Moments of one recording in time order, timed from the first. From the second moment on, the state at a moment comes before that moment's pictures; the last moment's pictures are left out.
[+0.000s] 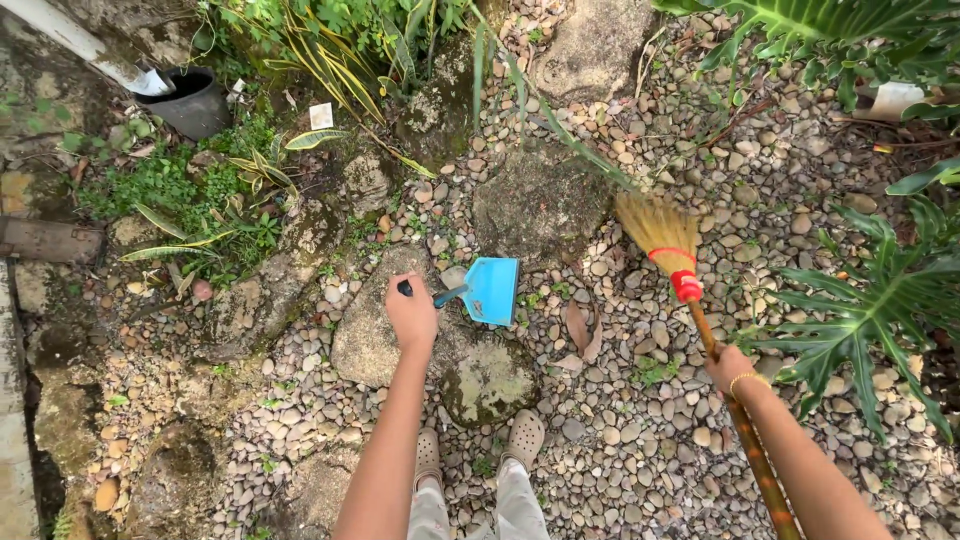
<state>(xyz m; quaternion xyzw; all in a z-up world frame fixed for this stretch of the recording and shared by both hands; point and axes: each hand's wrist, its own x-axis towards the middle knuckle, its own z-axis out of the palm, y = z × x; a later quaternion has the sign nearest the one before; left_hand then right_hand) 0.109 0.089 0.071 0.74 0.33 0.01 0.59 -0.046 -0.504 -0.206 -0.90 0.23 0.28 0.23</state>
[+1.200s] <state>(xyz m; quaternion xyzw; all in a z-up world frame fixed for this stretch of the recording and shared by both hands) 0.136 0.082 0.029 0.82 0.29 0.07 0.48 -0.228 -0.474 -0.068 -0.82 0.36 0.34 0.30</state>
